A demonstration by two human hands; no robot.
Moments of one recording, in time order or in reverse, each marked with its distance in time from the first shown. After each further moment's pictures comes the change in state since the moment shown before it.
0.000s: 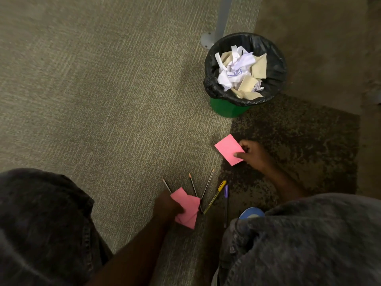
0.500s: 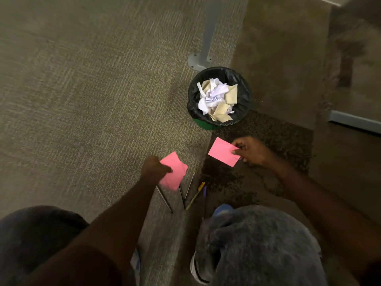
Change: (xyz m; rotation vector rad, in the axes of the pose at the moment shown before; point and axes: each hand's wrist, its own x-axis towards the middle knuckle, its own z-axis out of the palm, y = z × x) left_hand -0.051 0.131 -0.095 -0.048 0.155 0.114; right_hand -0.035 -0.081 -0.133 -0.129 -0.180 -0.015
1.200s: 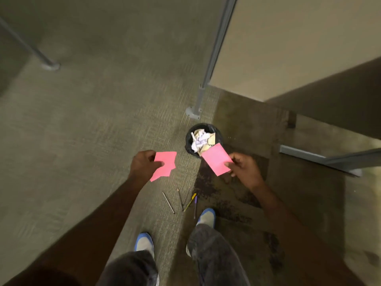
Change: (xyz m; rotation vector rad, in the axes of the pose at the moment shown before) left_hand -0.260 0.153 -0.263 -0.089 0.136 0.387; right_hand -0.238 -0.288 -0.168 0.331 0.275 -0.023
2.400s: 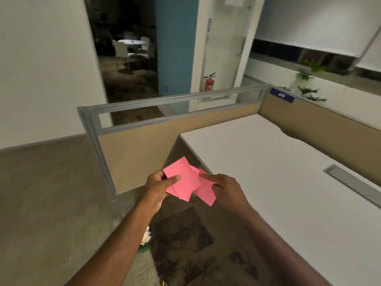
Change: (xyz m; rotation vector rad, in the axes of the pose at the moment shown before) left_hand -0.341 0.382 -0.066 -0.585 -0.771 0.408; right_hand -0.436 -0.289 -0.146 -0.153 0.856 0.117
